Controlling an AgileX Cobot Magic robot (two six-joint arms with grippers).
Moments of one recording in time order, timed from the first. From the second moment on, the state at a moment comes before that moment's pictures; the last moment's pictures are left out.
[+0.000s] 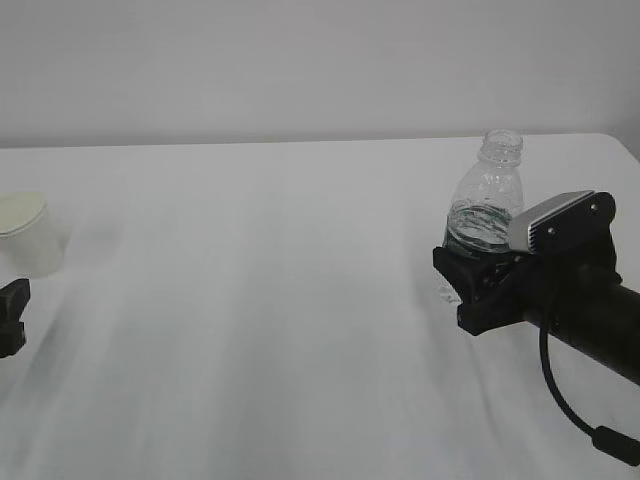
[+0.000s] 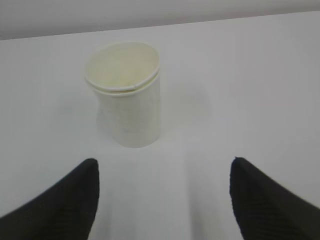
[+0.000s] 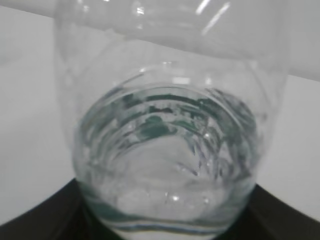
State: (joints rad) left arm -0.14 1.71 -0.15 -0.19 -1.15 0.06; right arm 0.21 1.87 -0.44 -0.30 -1.11 -0.01
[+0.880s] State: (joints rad) left arm -0.01 1.86 -0.23 -0.08 -1.15 0.07; right arm 0.21 1.87 -0.44 -0.30 -1.11 -0.01
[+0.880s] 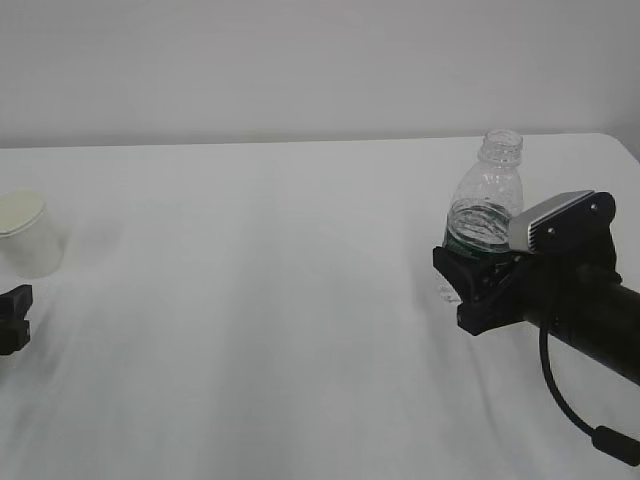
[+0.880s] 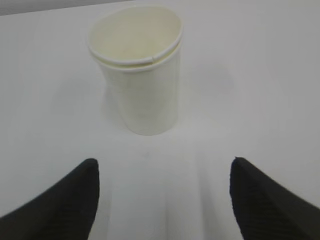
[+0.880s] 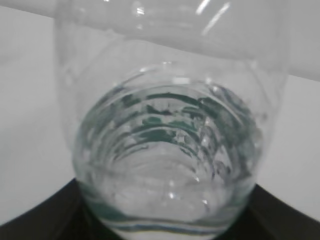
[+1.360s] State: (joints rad) left arm -0.01 1.89 -0.33 -0.07 -1.15 0.07; right arm 0.21 1.87 -0.44 -0.30 -1.11 -0.01
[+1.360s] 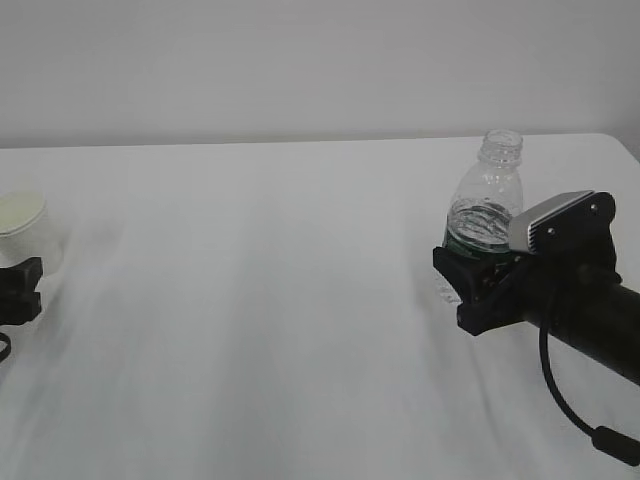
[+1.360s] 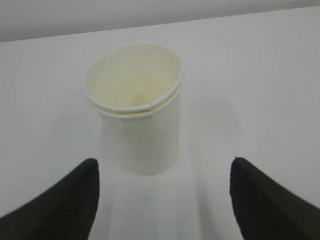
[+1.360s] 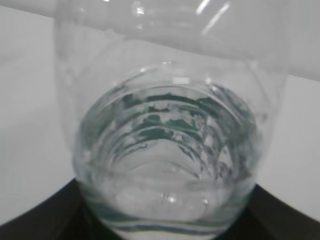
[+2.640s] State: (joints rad) left arm -0.01 1.95 -0.44 -0.04 -1.15 0.08; right arm 0.21 1.87 -0.44 -0.30 -1.11 -0.02
